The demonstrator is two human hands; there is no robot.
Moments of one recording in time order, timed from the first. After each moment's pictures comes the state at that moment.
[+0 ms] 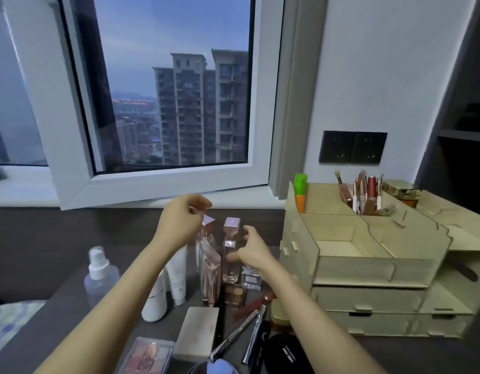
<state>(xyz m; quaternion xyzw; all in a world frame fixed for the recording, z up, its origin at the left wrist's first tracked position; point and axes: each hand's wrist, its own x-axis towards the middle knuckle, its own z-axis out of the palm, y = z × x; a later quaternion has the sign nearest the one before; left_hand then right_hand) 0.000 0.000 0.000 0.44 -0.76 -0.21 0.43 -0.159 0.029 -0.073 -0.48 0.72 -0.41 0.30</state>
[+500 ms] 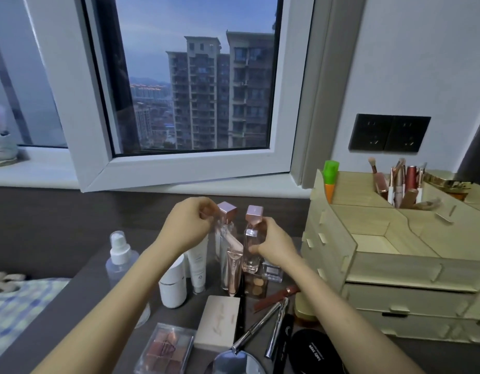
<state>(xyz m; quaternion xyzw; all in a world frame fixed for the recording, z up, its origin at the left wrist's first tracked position) 0.028 -0.006 -0.019 0.46 -0.80 -0.19 0.34 -0.158 0.021 -0.084 -0.54 0.75 -0.33 0.18</state>
